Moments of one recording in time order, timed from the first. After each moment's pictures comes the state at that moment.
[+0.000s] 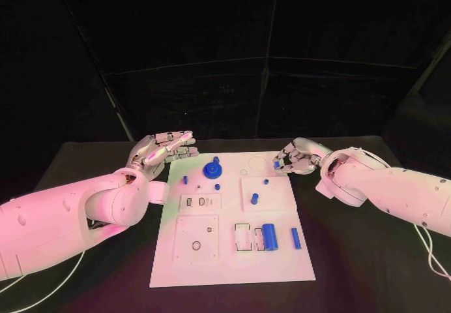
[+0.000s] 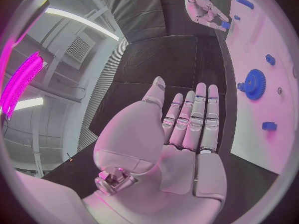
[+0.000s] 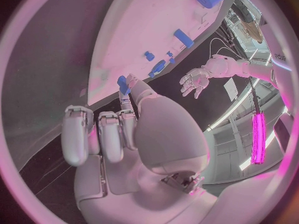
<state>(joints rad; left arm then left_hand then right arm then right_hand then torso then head) 1.22 -0.90 -0.07 1.56 0.10 -0.36 0.51 1.38 0.09 -0.13 0.04 0.08 0.87 0.22 0.09 0.07 0.92 0.20 0.11 0.06 1.01 0.16 0.19 0.09 0.17 0.80 0.27 0.32 0.13 1.22 -0.79 -0.03 1.31 -1.15 -0.29 0.02 1.43 0.03 0.17 -0.02 0.22 1.04 0.14 0.12 0.08 1.46 0.06 1.46 1.31 1.47 -0.01 1.55 1.31 0.06 1.46 0.10 1.48 1.31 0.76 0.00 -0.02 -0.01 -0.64</state>
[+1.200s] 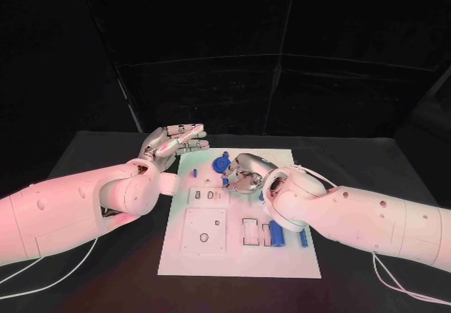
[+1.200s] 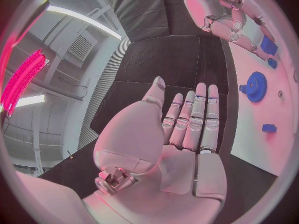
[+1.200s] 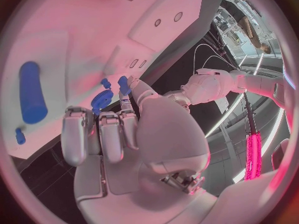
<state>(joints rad) 1.22 -0.89 -0.07 1.57 0.10 -0.36 0.51 1.38 0.09 -0.12 0.03 0.08 0.87 0.22 0.09 0.07 0.92 0.20 0.11 0.06 1.01 0.16 0.19 0.09 0.17 0.80 0.27 0.32 0.13 1.16 -0.53 -0.03 1.51 -1.34 -0.38 -0.32 1.40 0.04 0.19 -0.01 0.22 1.04 0.14 0.12 0.07 1.45 0.05 1.44 1.31 1.47 -0.01 1.56 1.31 0.06 1.46 0.10 1.48 1.31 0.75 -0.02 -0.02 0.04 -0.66</state>
